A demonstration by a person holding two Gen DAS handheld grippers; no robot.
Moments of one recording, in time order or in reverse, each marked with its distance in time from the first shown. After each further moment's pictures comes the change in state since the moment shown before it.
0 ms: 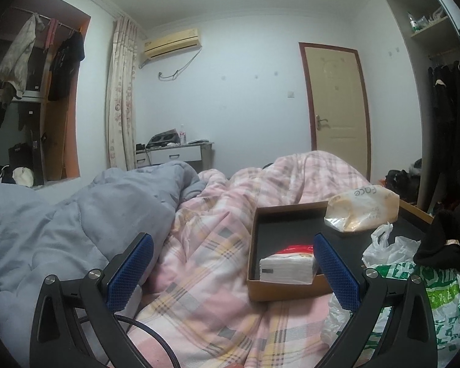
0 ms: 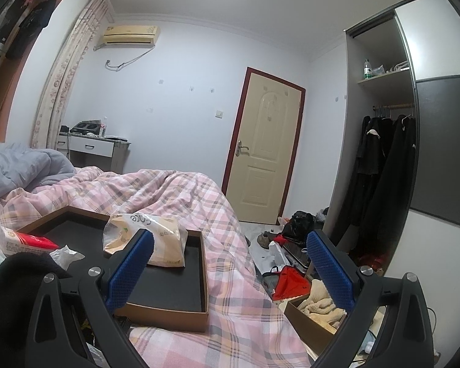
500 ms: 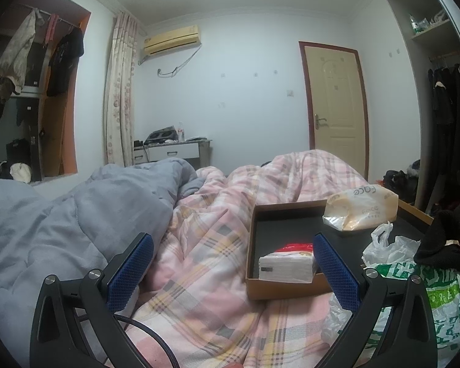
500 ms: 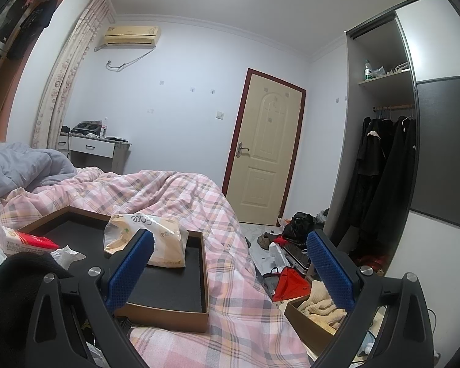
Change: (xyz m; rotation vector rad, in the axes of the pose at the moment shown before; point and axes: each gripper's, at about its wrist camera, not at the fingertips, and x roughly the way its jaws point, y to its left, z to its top) left arm 0.002 0.002 -0.001 -0.019 0.015 -0.012; right arm -0.001 0.000 0.000 0.001 -0.007 -0.002
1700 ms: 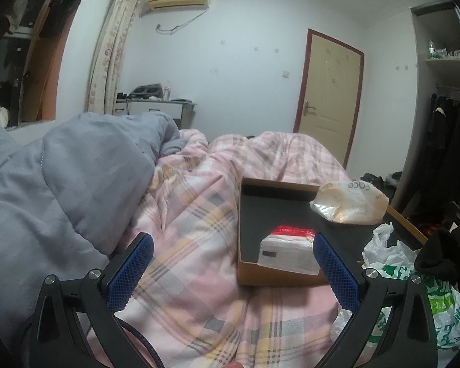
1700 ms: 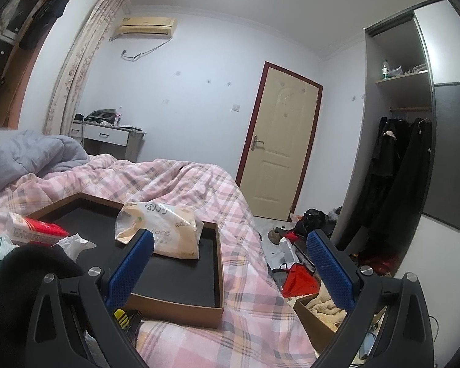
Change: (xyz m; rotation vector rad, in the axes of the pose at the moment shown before) left arm 0.038 0.031 -0.013 -0.176 0.161 -0.150; right arm 0.005 0.005 -0.003 0.020 0.030 0.074
